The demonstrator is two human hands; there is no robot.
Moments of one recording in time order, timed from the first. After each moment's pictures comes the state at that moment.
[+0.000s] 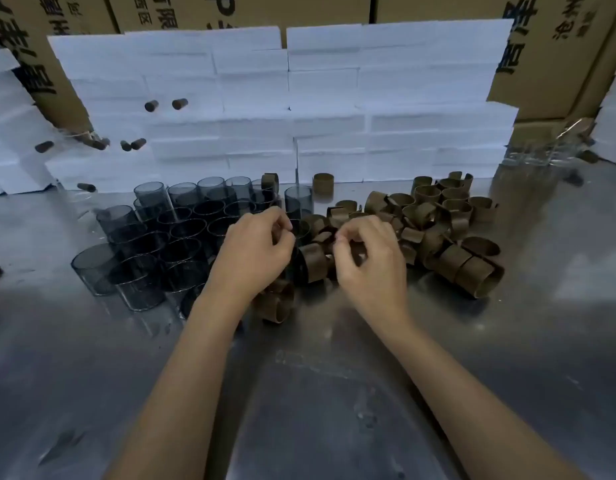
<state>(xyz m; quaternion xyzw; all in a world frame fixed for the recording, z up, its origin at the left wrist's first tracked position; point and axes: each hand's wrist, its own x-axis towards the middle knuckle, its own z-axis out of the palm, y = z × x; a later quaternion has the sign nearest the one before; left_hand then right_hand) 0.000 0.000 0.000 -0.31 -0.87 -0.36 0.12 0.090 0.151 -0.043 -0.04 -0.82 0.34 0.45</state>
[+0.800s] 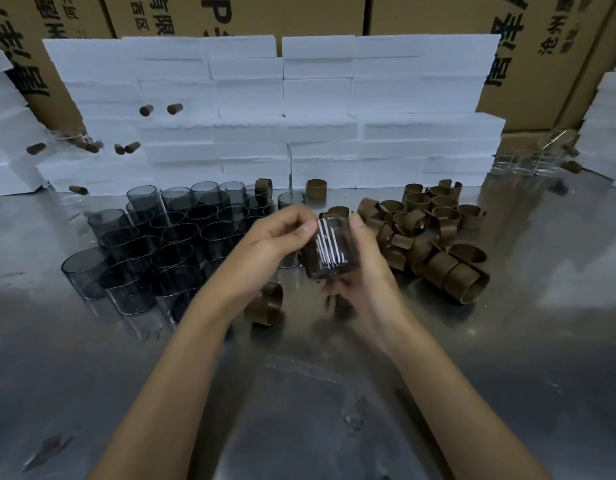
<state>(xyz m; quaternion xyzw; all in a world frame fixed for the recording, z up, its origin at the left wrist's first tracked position) 0.027 0.007 0.019 -0.41 -0.67 -0.60 -0.13 0.109 0.150 -0.022 -0.07 -0.61 0.77 0.16</state>
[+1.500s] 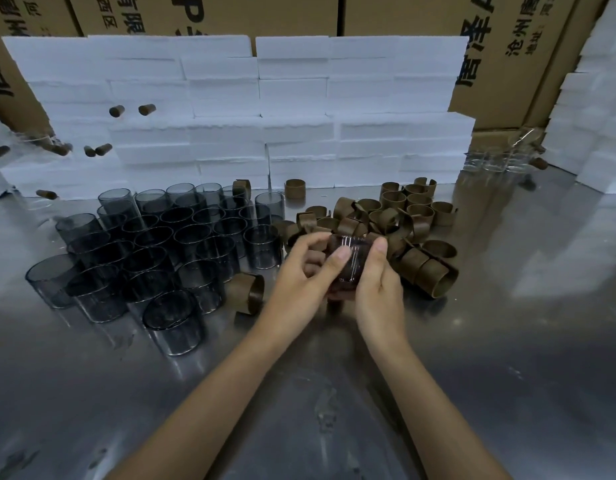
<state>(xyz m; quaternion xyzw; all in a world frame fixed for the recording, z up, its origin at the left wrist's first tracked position) 0.077 0.065 -0.022 -0.28 -0.68 -0.67 -0.13 0.134 0.163 -0.040 -0.23 -0.69 0.60 0.34</state>
